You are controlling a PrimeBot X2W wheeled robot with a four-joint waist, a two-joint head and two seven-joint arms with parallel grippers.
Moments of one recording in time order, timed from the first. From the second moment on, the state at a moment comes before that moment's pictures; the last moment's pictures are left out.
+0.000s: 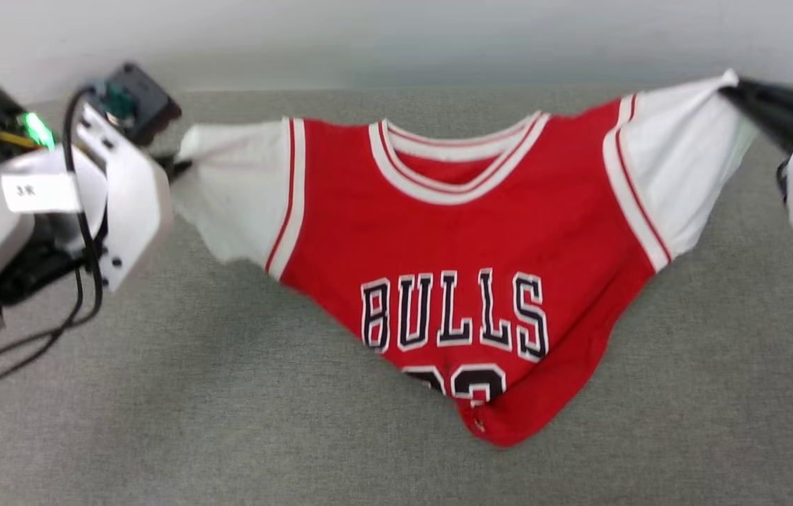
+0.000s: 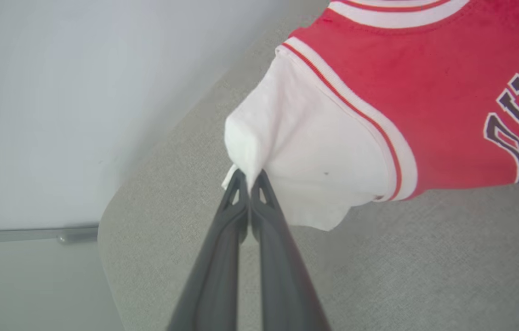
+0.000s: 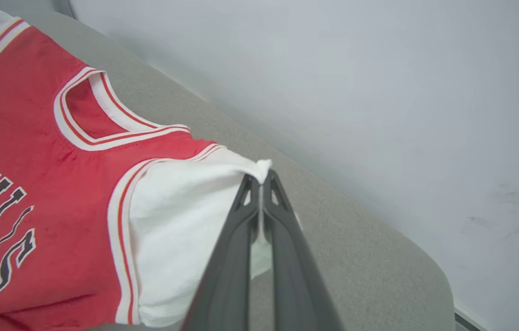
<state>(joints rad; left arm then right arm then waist) -1.11 0.91 -1.12 0.15 -0.87 -0.13 0.48 -0.94 -0.82 0.74 0.18 0.80 0.13 0.39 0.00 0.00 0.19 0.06</state>
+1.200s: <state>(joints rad) -2.01 0.56 -1.10 0.80 -0.74 -0.13 -0.16 -1.97 -0.55 0.87 0.72 0.56 0.13 0.23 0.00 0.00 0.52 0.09</state>
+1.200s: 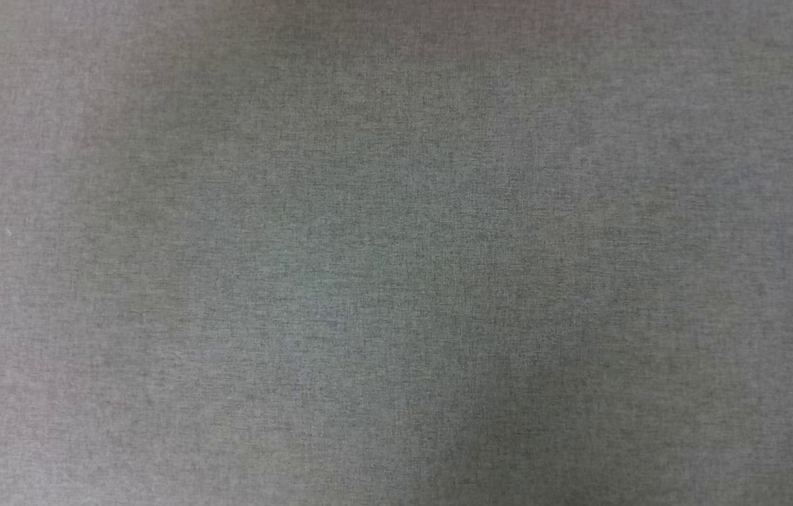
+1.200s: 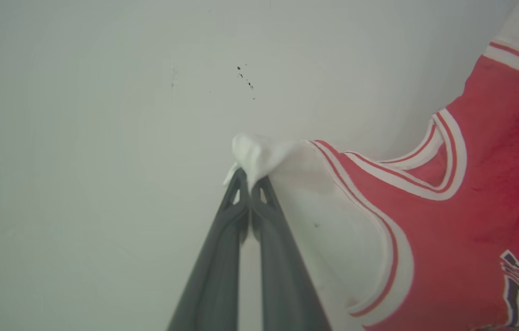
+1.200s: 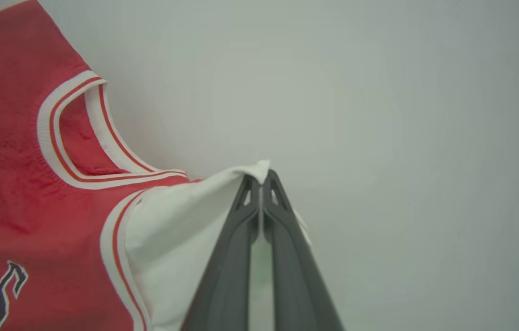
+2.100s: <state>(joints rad) -1.26 0.62 -1.12 0.66 -0.84 -0.07 -0.26 -1.40 -0.55 1.21 0.74 0.87 0.13 -0.06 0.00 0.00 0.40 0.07</state>
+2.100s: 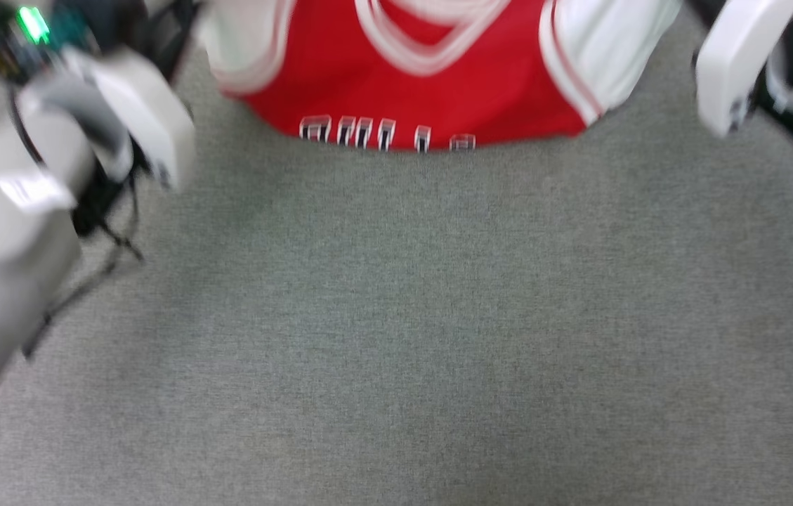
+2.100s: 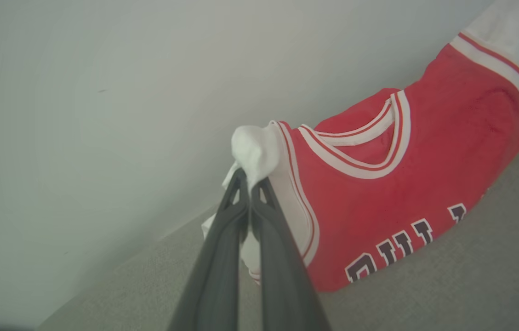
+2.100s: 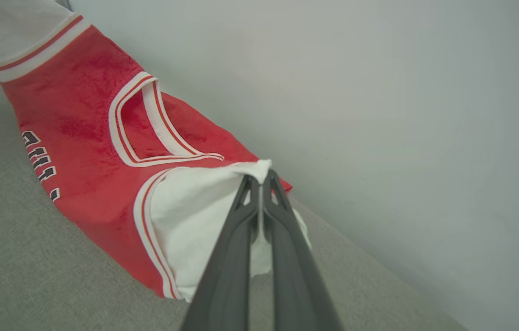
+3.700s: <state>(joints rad) -0.01 0.85 -0.85 0.11 -0.87 0.27 -0.26 -0.12 -0.93 1.06 0.36 1.24 0.13 -0.07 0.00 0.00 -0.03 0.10</state>
